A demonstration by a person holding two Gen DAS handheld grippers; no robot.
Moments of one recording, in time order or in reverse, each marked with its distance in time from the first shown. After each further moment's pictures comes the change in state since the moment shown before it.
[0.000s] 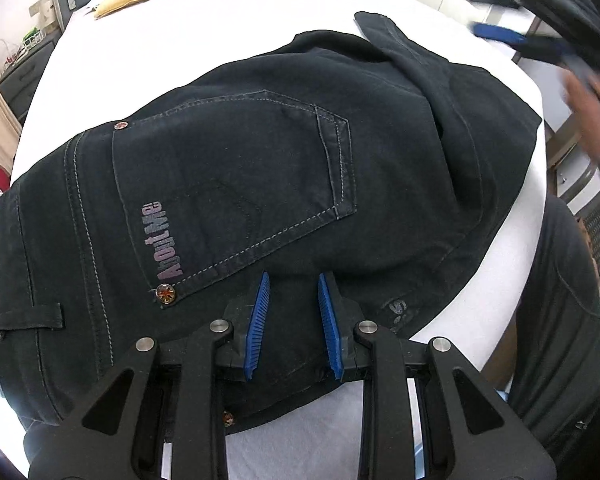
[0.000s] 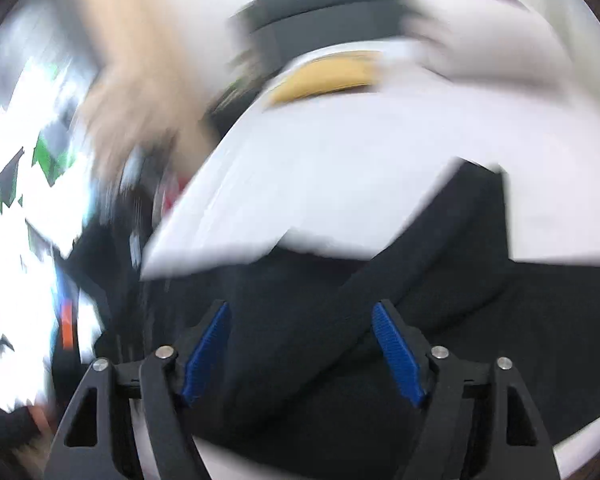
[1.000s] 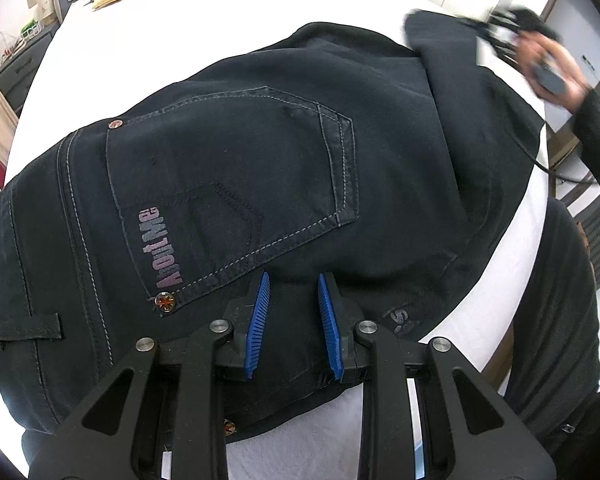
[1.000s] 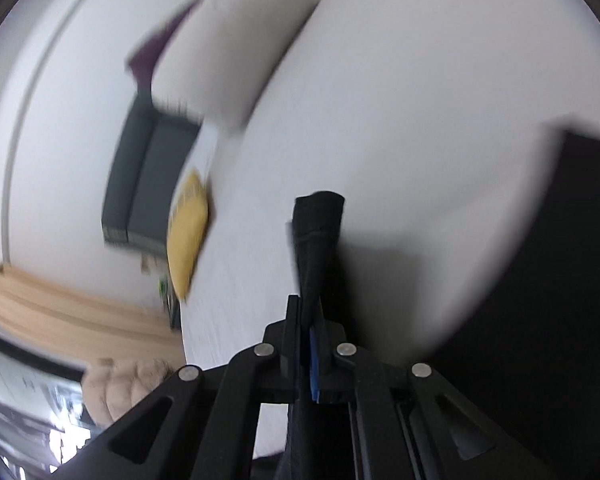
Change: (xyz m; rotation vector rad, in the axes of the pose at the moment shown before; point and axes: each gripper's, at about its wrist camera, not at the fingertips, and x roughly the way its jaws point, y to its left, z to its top) left arm 0.004 -0.002 0.007 -0.002 0.029 -0.009; right arm -0.023 -0.234 0.014 0.863 -0.310 0.014
